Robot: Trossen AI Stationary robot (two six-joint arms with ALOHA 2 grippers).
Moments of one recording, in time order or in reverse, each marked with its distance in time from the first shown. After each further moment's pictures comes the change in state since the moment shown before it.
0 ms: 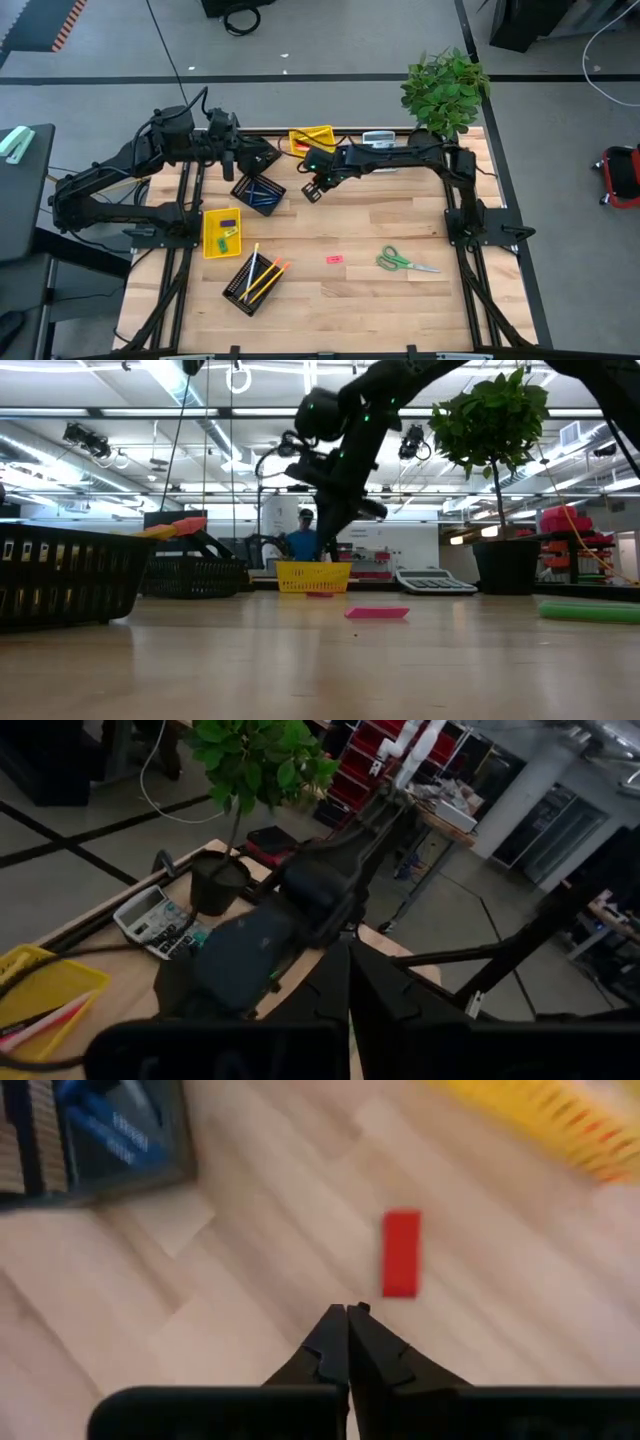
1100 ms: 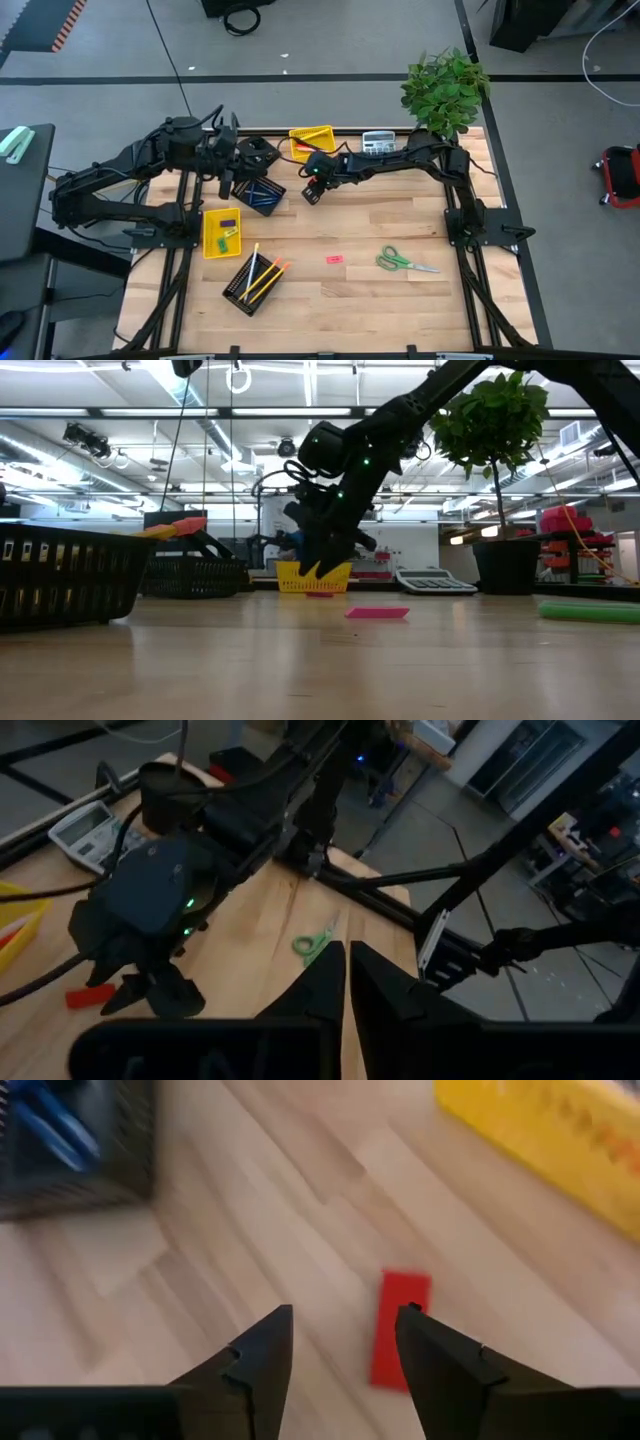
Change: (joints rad) left arm -0.086 -0.002 0.000 -0.148 0.075 0.010; right arm -0.026 0.043 -0.172 0.340 0.033 -0.148
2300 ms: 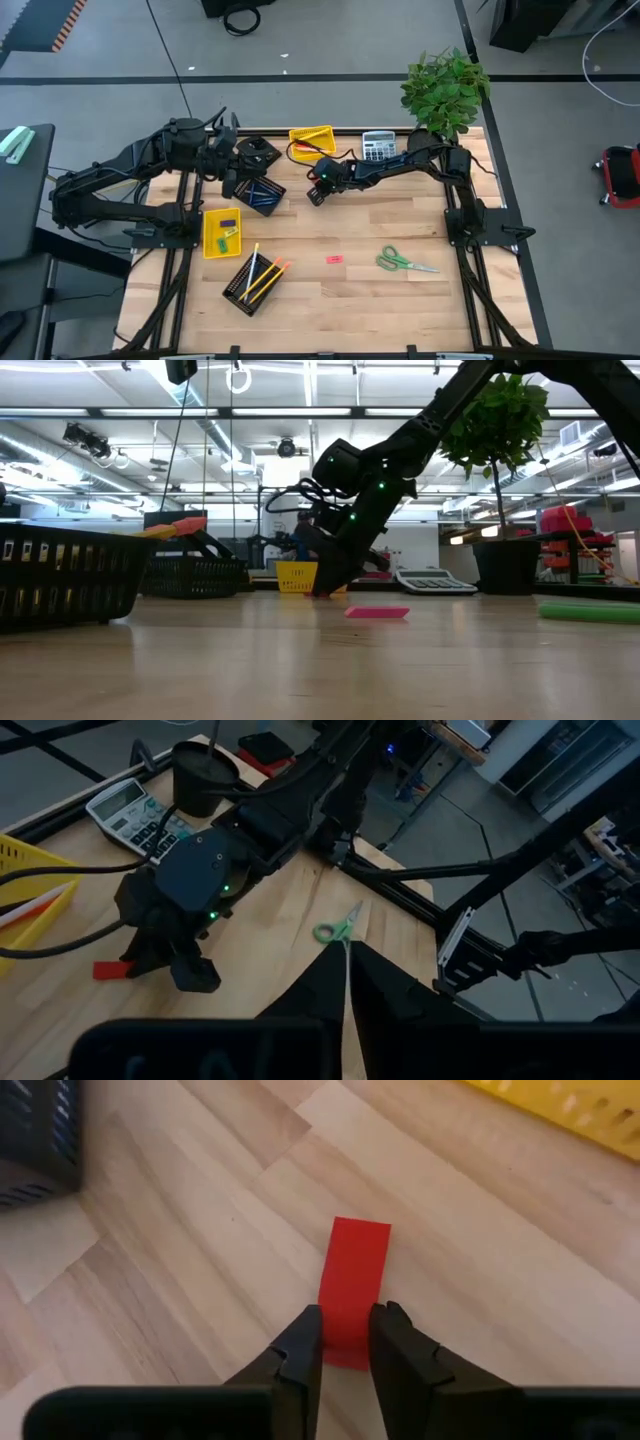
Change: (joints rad) left arm 0.001 0.002 0.000 -0.060 -0.054 -0.025; right arm -0.022 -0.002 -0.186 0.241 0.048 0.064
